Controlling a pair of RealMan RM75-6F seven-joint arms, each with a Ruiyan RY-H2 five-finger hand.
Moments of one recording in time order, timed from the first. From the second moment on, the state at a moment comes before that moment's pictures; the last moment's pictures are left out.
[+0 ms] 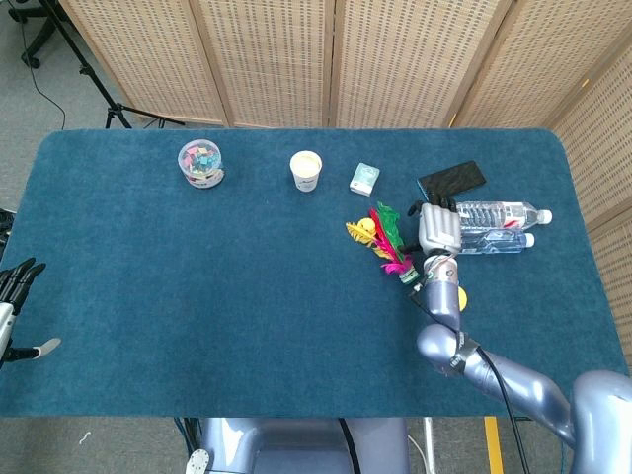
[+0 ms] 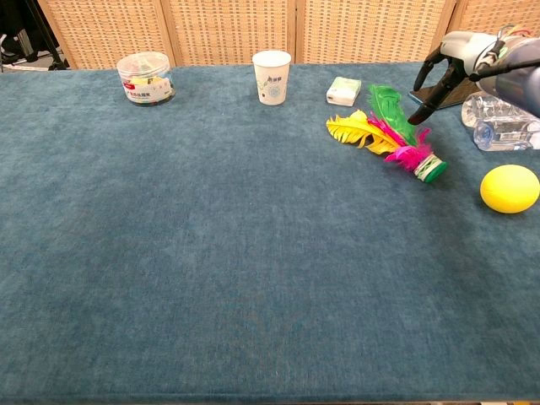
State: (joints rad) left arm -0.15 -1.01 -0.02 -1.57 1.48 1.35 -0.25; right arm 0.88 -1.68 0.54 -1.23 -0.36 1.03 -0.71
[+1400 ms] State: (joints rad) left arm -0.17 -1.02 -0.04 -1.57 1.42 1.29 -0.21; right arm 0.98 -1.73 0.56 -1.01 -0.18 0.81 -0.58
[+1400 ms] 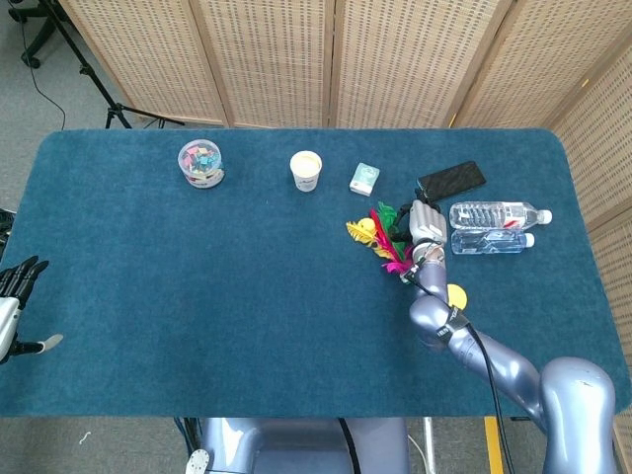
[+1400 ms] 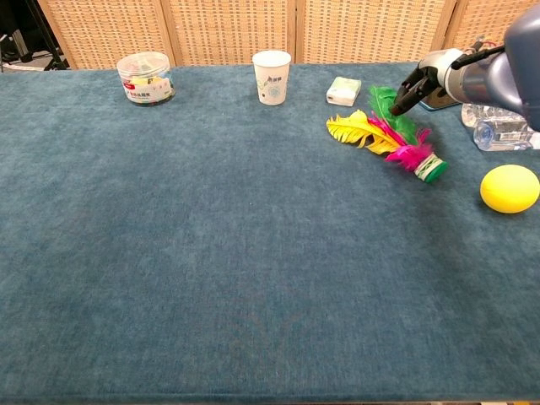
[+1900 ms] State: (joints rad) left arm -0.17 -1.02 -0.03 -1.58 1.45 1.31 -0.20; right arm 0.88 -1.59 0.53 -1.27 -0.34 0.85 -0.43
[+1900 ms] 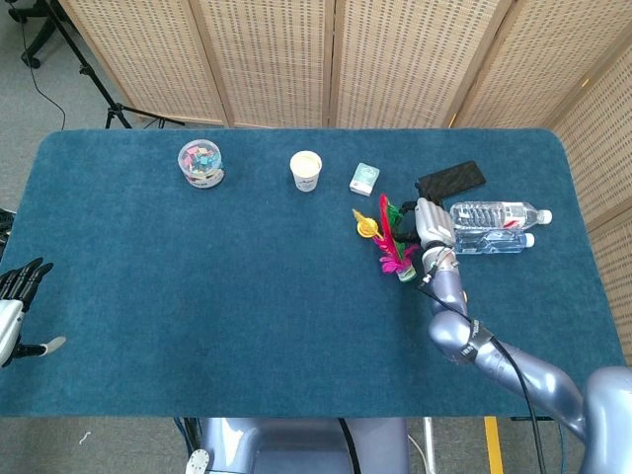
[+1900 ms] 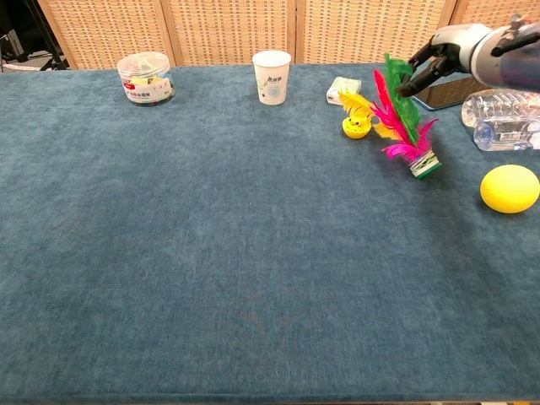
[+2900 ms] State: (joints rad) left arm -0.14 -1.02 0.00 -1.59 1.53 1.38 -0.21; right arm 0.55 -1.42 0.37 -1.72 -1.06 0.98 0.14
